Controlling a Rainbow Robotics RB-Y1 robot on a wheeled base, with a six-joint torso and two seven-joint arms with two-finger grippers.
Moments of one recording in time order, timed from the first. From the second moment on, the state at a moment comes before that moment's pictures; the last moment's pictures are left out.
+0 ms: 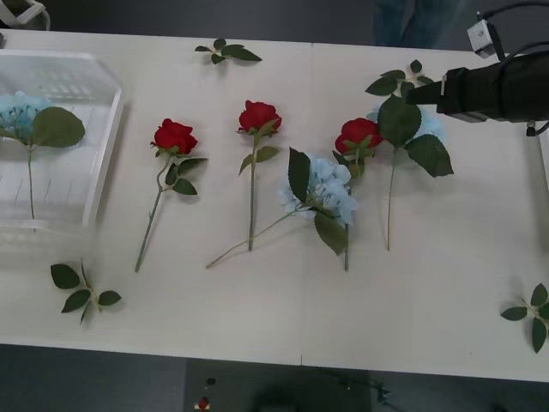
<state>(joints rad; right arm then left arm) -0.80 -0.96 0.45 -1.14 -1.77 0.94 1.80 -0.03 0.94 0.57 -1.68 1.29 1.07 -2.11</state>
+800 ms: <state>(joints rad) -0.98 -0.82 0.63 -0.93 -1.35 1.17 0.99 -0.36 0.94 0.11 -1.68 1.38 1.23 -2.04</state>
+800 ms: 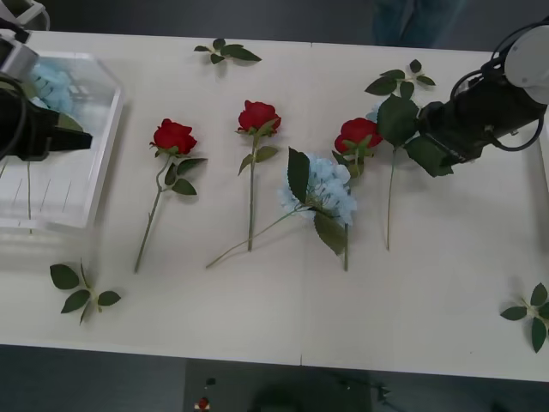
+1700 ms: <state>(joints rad) -0.98 -0.60 0.63 -0.87 -0.92 1.05 0.76 -0.47 0.47 -0.24 -1.67 0.39 1.25 -1.58</state>
